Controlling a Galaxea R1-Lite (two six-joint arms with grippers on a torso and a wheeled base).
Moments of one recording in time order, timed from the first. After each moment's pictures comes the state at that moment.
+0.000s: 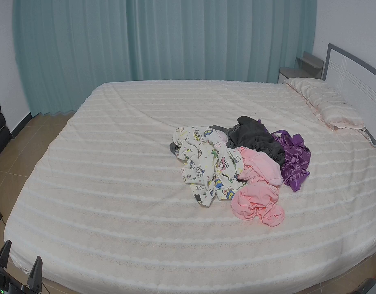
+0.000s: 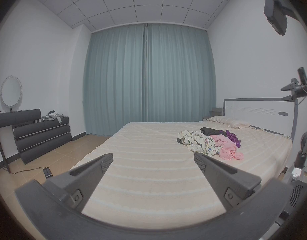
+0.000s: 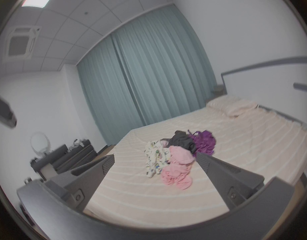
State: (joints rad) left arm 0.00 0.02 -0.02 0.00 0.00 0.00; right arm 0.14 0.72 -0.56 -0.05 0.18 0.41
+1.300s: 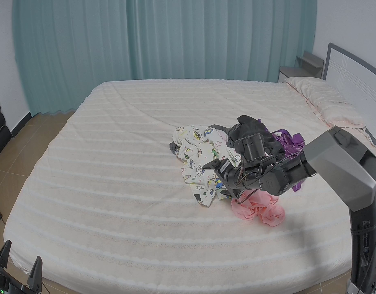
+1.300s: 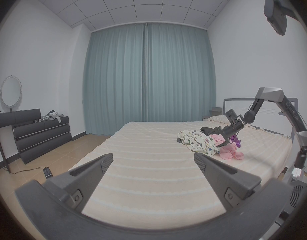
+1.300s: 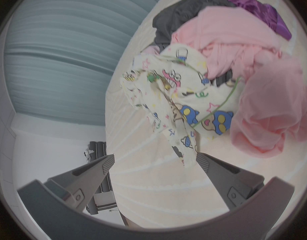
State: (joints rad) left arm 0.00 0.02 -0.02 0.00 0.00 0.00; right arm 0.49 2.40 -1.41 -0.35 0.14 1.15
